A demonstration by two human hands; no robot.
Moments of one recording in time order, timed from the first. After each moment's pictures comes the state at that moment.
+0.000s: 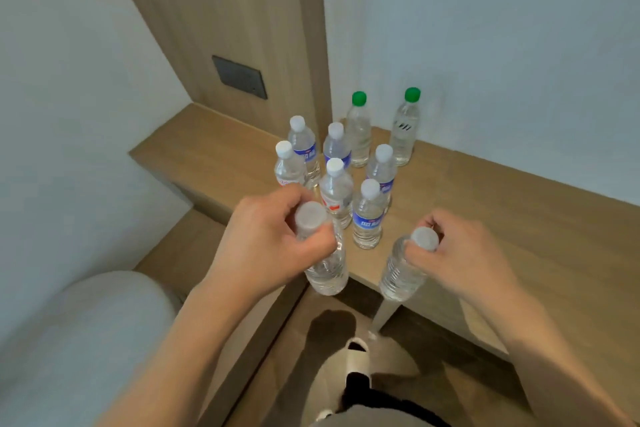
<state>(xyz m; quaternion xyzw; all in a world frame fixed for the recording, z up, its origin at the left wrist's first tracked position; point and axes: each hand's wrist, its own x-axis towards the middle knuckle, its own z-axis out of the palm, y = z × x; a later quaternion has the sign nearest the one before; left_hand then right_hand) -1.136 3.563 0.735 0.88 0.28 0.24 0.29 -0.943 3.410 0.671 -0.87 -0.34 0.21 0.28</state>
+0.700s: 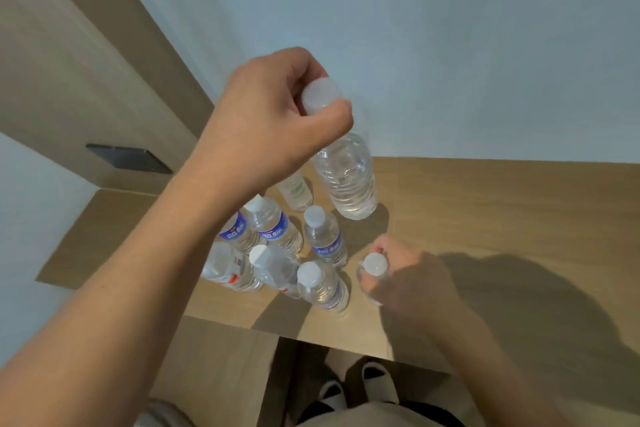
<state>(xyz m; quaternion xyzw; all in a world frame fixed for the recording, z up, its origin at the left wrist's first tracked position) -0.884 3.633 0.802 0.92 0.13 0.19 0.31 -0.869 3.461 0.581 -0.89 -0.31 0.05 0.32</state>
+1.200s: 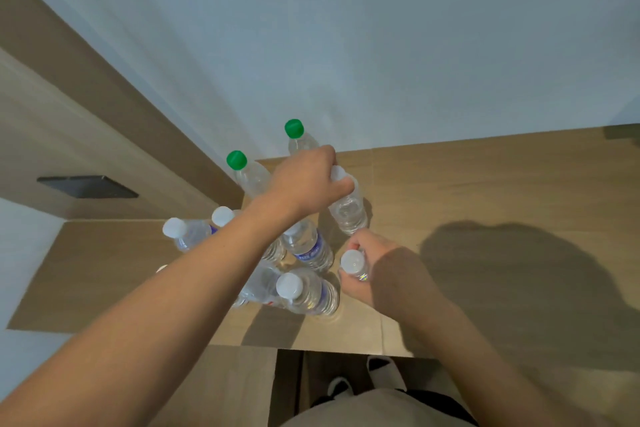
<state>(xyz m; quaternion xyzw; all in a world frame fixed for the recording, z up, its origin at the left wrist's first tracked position) -0.812 3.637 0.660 0.99 0.10 -0.06 0.09 -0.863 3.460 0.572 -0.86 -0.33 0.13 0.36</state>
